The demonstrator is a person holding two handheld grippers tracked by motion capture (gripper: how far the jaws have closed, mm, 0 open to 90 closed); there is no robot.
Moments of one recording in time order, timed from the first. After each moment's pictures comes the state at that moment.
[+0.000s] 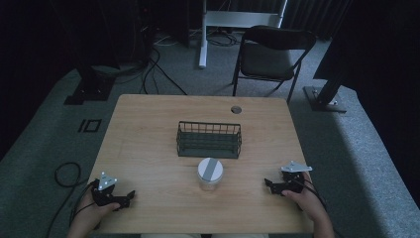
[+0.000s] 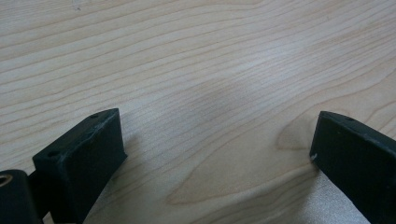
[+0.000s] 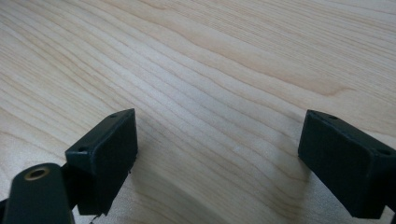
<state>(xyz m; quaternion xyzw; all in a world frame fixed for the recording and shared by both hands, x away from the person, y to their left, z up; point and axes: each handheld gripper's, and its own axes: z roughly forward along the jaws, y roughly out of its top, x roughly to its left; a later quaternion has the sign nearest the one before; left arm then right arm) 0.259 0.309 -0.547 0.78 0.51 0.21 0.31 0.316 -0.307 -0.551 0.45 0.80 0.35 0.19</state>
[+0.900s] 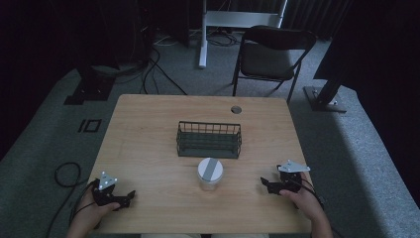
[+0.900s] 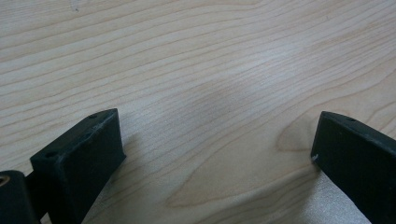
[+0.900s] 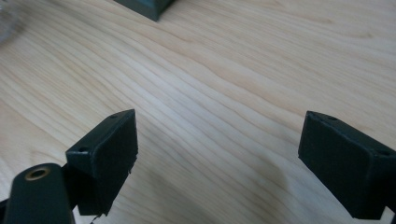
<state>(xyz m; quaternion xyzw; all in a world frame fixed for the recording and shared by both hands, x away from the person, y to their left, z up) 0.260 0.309 -0.547 0.78 0.50 0.21 0.31 0.314 -0.294 -0.542 0.42 0.80 0.38 0.20</state>
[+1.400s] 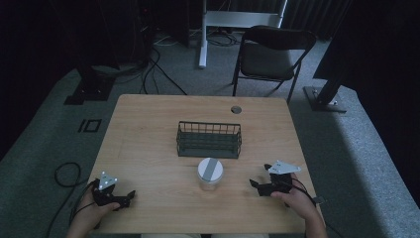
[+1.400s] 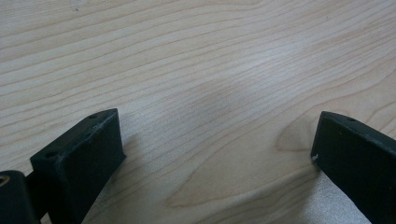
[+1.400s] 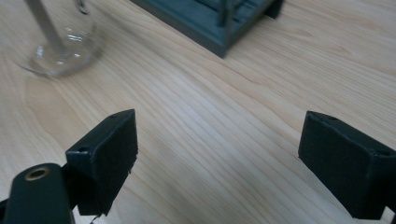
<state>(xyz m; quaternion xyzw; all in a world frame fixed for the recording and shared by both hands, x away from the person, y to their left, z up) 0.260 0.309 -0.547 0.78 0.50 0.21 0.31 0.310 -0.260 -0.532 0.35 0.82 0.42 0.18</state>
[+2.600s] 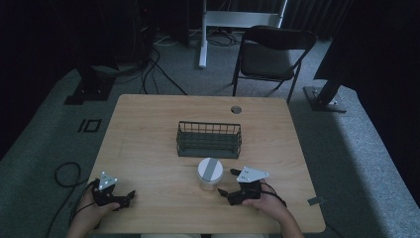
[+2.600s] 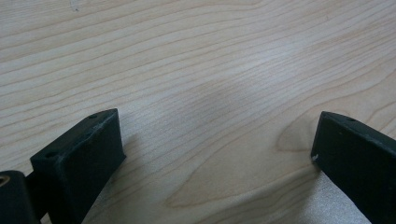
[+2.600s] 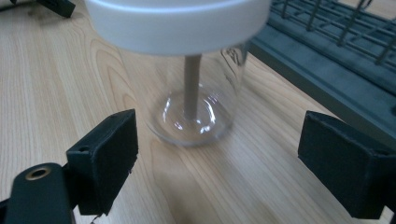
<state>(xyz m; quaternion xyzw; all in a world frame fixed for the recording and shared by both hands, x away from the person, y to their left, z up) 0.260 0.309 -0.547 0.78 0.50 0.21 0.31 0.295 -0.166 -0.534 0.25 0.83 0.48 0.14</state>
